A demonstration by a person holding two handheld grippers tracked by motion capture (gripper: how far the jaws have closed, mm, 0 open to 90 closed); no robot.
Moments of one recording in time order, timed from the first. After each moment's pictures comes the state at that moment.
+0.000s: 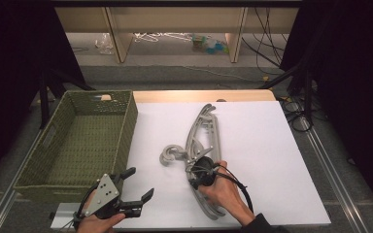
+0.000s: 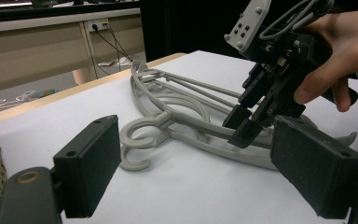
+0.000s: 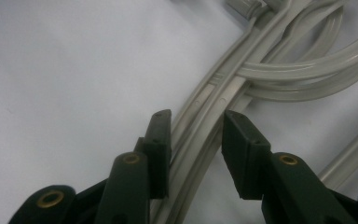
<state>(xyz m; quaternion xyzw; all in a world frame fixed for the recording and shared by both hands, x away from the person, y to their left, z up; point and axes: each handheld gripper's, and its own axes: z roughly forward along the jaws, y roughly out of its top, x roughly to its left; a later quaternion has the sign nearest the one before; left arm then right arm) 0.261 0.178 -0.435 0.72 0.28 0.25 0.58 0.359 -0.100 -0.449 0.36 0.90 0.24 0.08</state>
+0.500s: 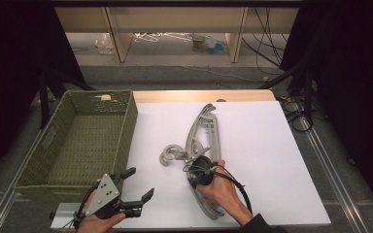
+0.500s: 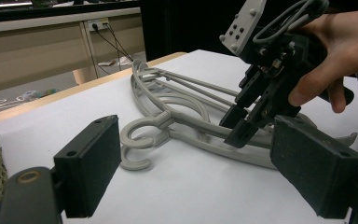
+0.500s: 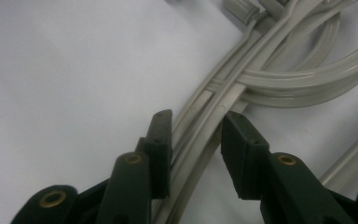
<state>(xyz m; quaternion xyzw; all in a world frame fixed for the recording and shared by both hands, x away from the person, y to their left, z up) 0.262 0.178 -0.436 0.72 0.28 0.26 0.58 0.362 -0.096 -0.449 0.34 0.90 0.23 0.09</state>
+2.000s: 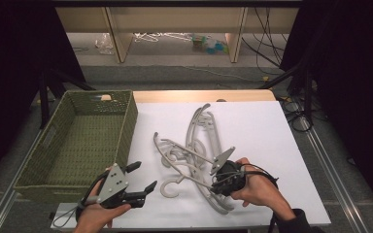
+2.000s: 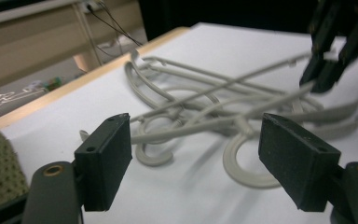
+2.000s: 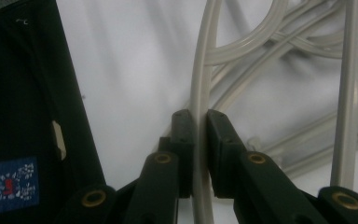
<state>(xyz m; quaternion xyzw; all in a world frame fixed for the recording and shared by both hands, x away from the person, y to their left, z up) 0.282 0.159 -0.415 0.79 0.26 0.26 0.49 0.339 -0.162 -0.405 0.18 0.96 0.22 0.01</state>
